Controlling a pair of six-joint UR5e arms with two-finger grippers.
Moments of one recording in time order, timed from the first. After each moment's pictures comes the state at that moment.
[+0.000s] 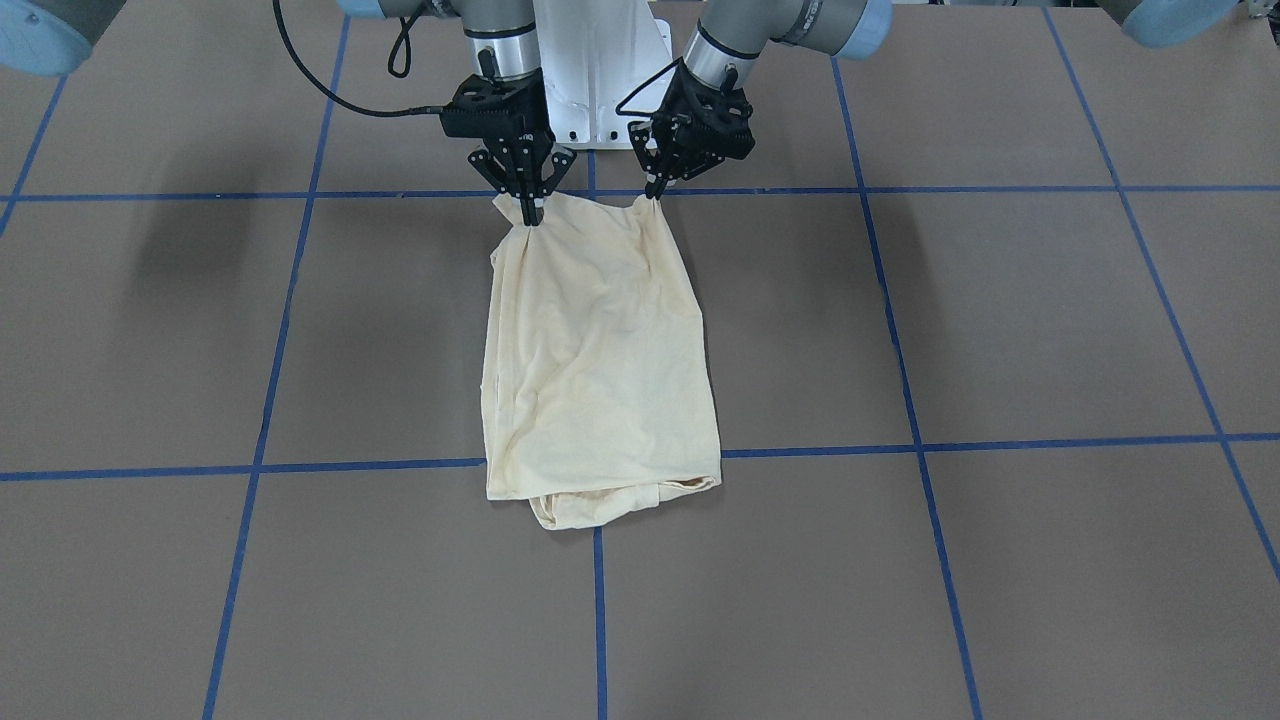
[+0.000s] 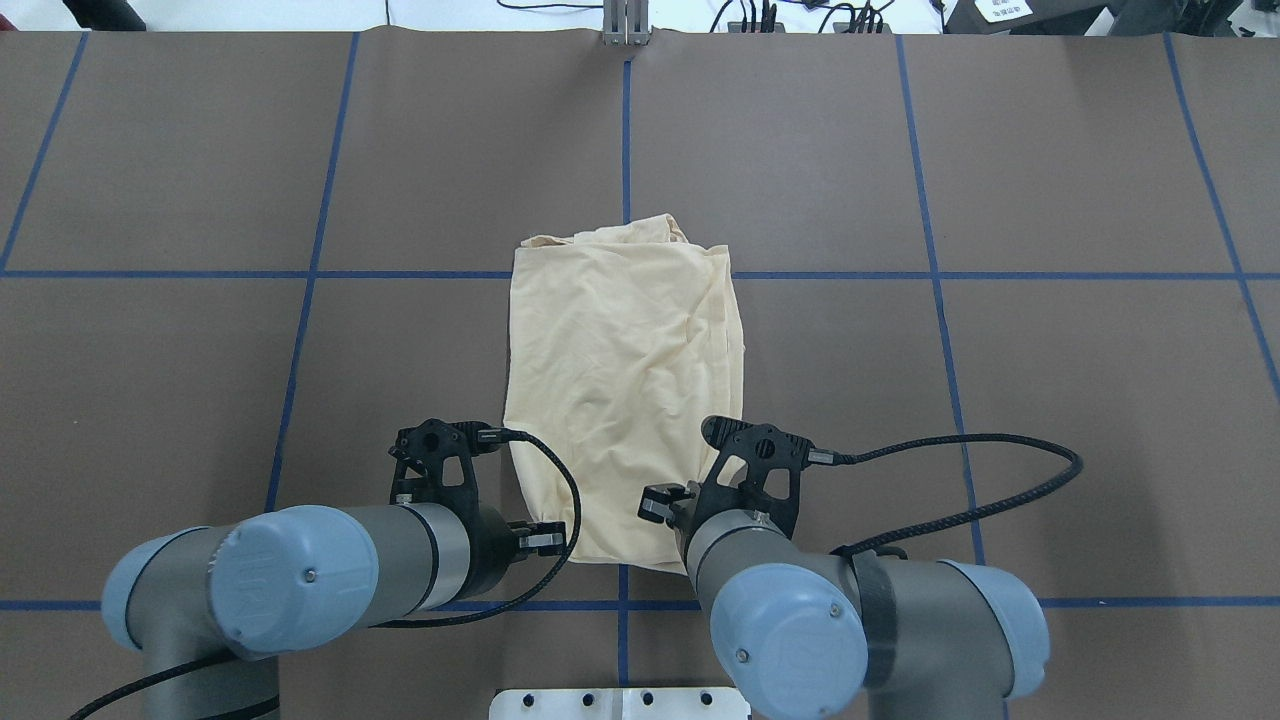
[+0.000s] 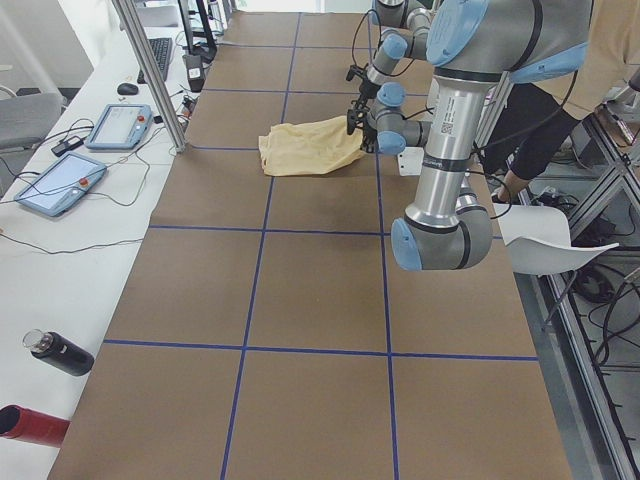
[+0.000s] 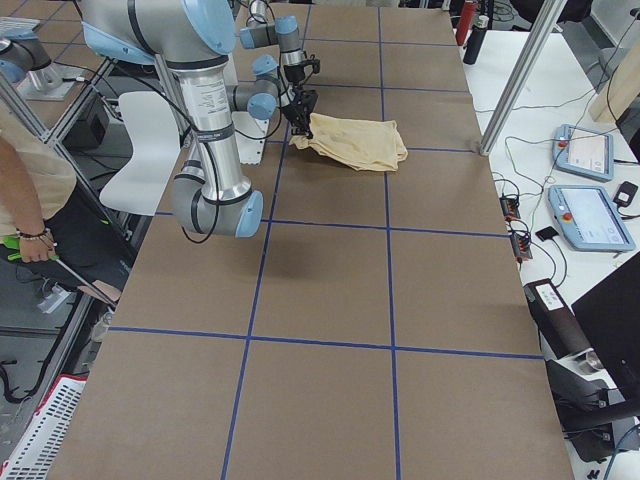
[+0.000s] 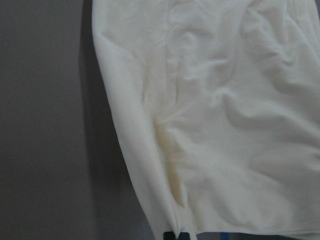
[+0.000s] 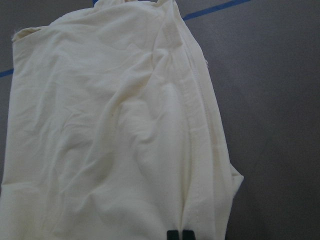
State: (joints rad) left arm -0.21 -1.93 -2.05 -1.90 -1.56 -1.49; right arm 0.11 -1.11 2.06 -1.63 1.23 1.72
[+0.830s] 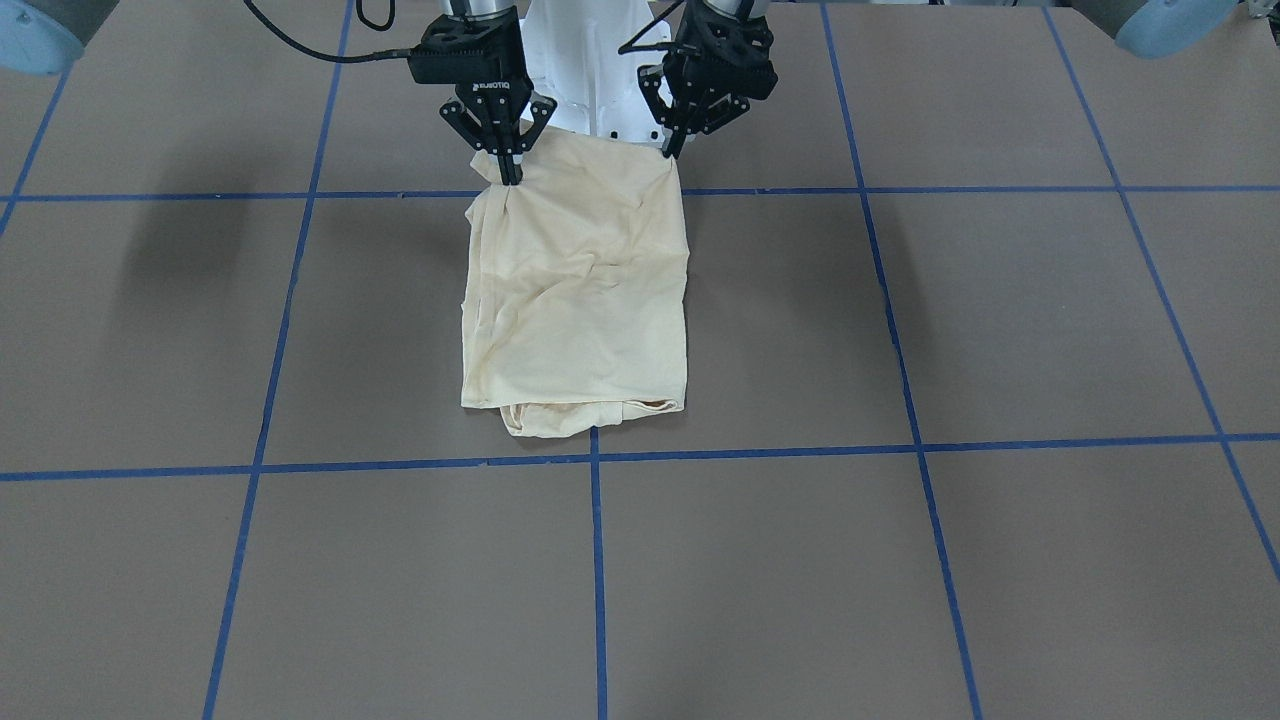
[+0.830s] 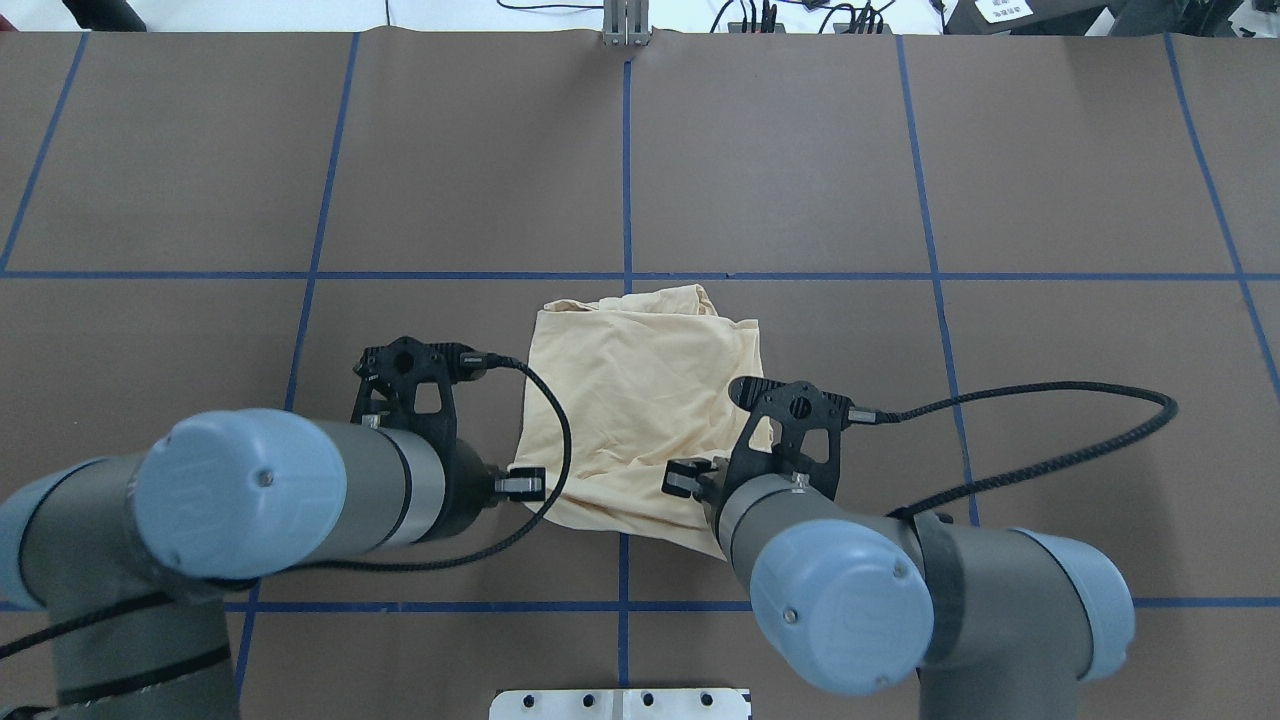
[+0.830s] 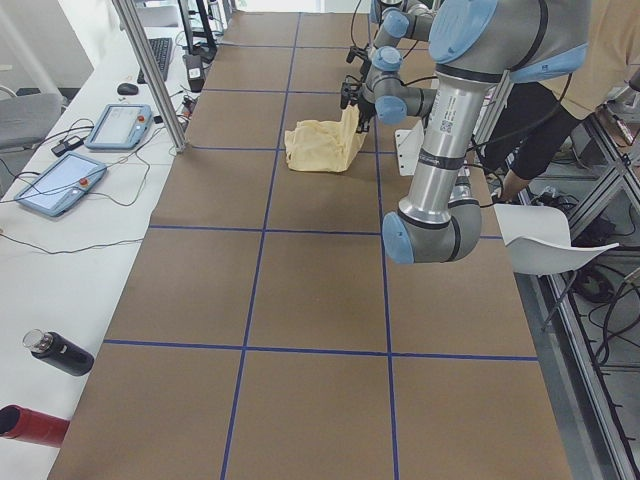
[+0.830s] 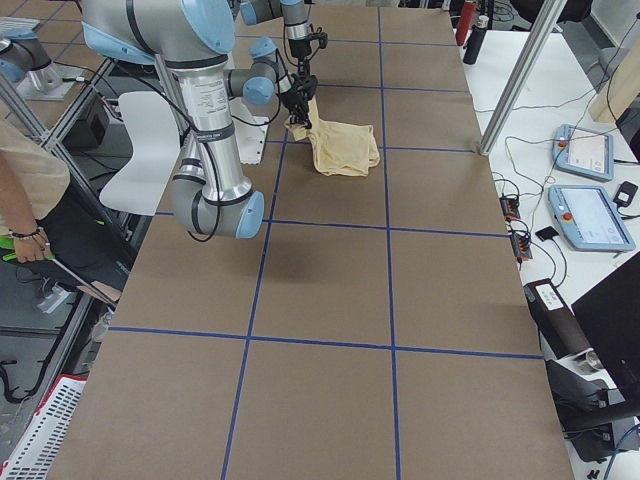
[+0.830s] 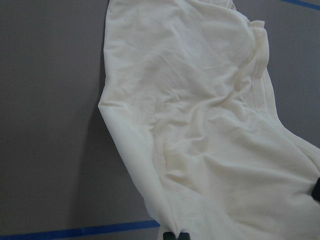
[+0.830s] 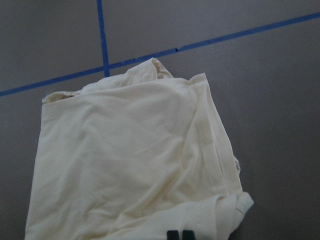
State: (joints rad) left arm -0.35 -2.03 -2.14 -1.58 -1.64 -1.34; right arm 0.22 -1.07 2.12 -1.75 1.29 1.63
